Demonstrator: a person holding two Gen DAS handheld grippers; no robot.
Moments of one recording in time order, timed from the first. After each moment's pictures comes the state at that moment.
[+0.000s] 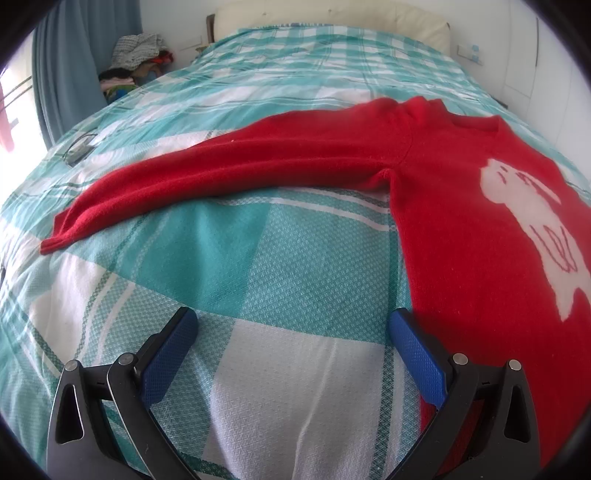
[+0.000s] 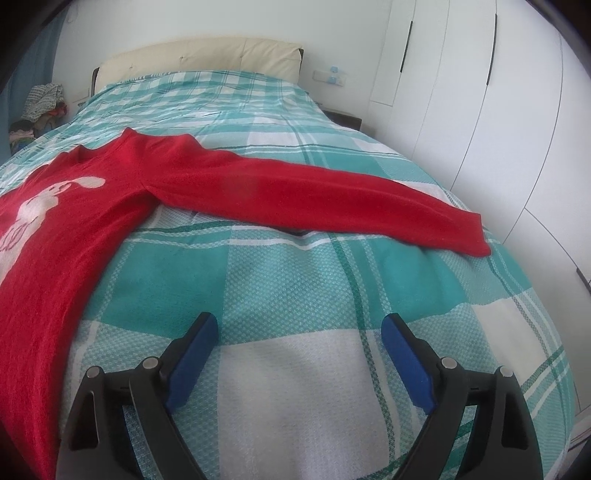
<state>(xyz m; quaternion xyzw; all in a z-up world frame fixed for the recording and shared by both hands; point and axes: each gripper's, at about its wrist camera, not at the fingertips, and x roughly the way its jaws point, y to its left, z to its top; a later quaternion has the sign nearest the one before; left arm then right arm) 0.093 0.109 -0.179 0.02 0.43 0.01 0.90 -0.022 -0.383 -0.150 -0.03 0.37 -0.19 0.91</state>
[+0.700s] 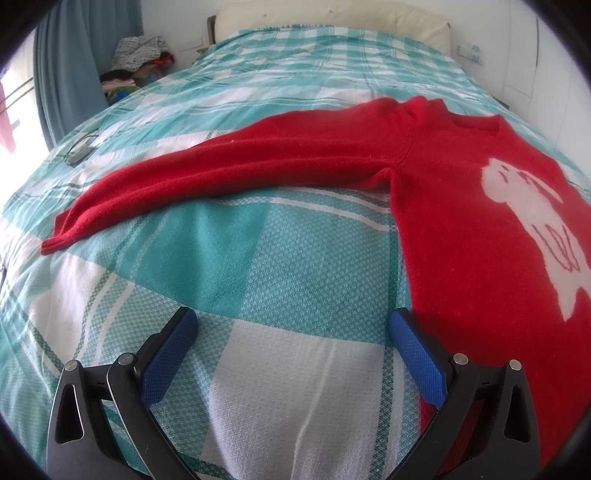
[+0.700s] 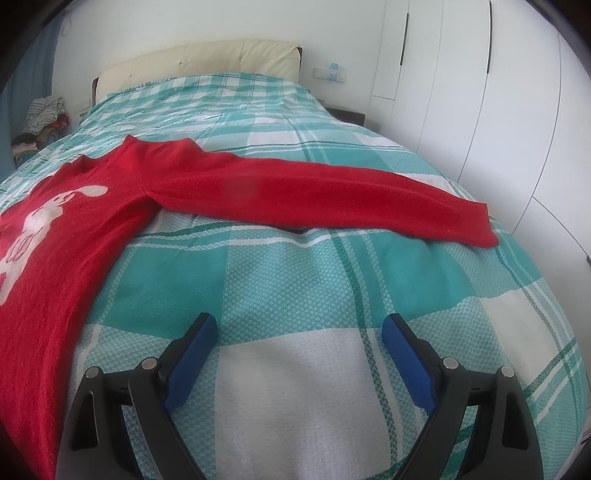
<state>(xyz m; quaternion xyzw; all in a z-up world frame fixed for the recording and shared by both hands) 0.094 0.108 -0.181 0.02 0.43 0.02 0.90 -0.024 -0.393 -0.150 0.01 0.36 -0.17 0.92</state>
